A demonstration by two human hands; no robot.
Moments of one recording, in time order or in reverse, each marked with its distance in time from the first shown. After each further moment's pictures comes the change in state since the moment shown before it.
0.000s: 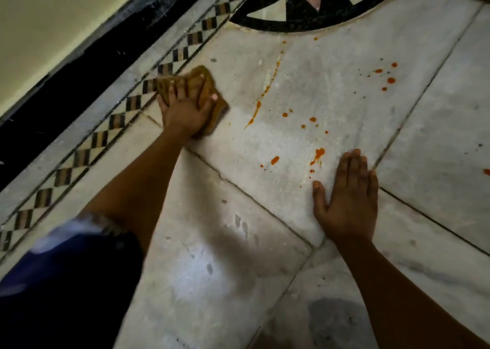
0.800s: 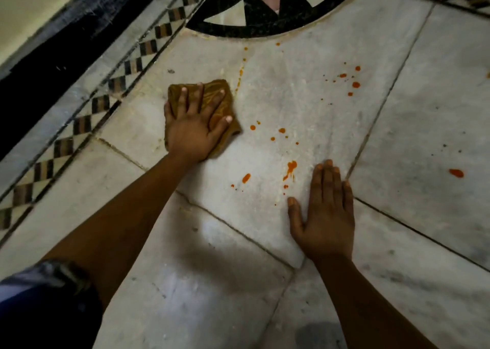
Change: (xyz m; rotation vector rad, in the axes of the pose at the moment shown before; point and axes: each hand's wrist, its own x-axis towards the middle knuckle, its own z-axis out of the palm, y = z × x) left_hand -0.006 0.070 0.020 0.050 0.084 0.324; right_hand 0.001 0.000 0.000 0.005 -0.016 0.021
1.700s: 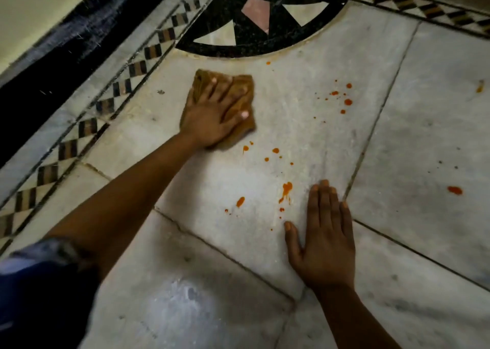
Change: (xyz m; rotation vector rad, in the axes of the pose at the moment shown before) left_hand 0.075 0.027 -0.010 -0.035 -0.076 0.261; right_hand 0.001 0.000 -0.004 0.020 -0.014 -0.001
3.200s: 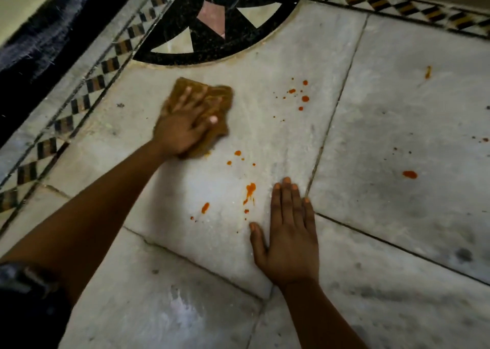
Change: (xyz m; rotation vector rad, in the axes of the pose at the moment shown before) left_hand 0.006 0.022 0.003 -0.047 -0.016 0.075; right_hand 0.000 -0.001 0.000 0.087 -0.040 0.027
